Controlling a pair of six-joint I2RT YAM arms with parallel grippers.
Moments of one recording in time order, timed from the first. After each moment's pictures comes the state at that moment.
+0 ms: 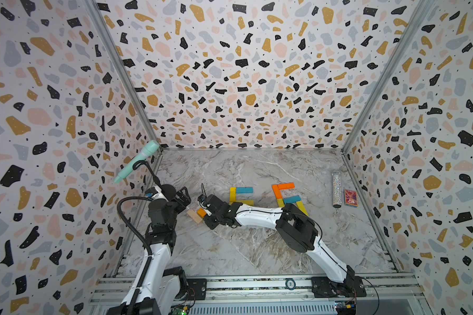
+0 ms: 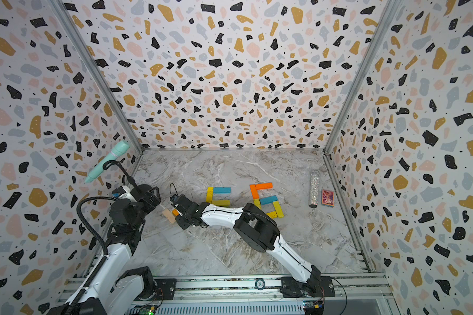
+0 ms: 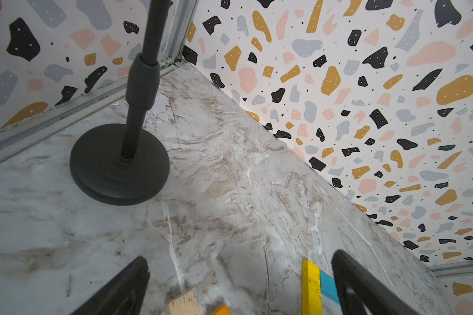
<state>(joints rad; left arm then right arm) 0.18 0.87 0.37 0.16 0.11 -0.56 1.11 2.38 1.83 -0.31 0.02 0.22</state>
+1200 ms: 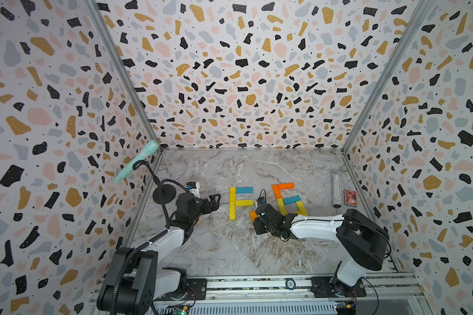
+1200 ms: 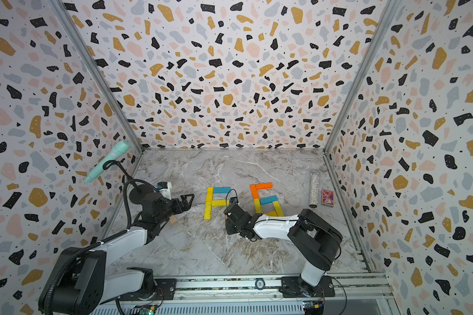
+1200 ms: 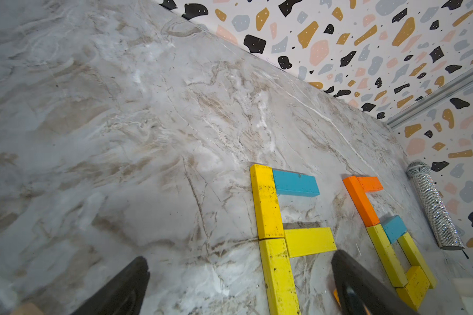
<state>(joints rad) -0.14 1.24 0.40 0.35 0.23 -0.42 0.95 1.69 0.83 -0.07 0.11 0.61</state>
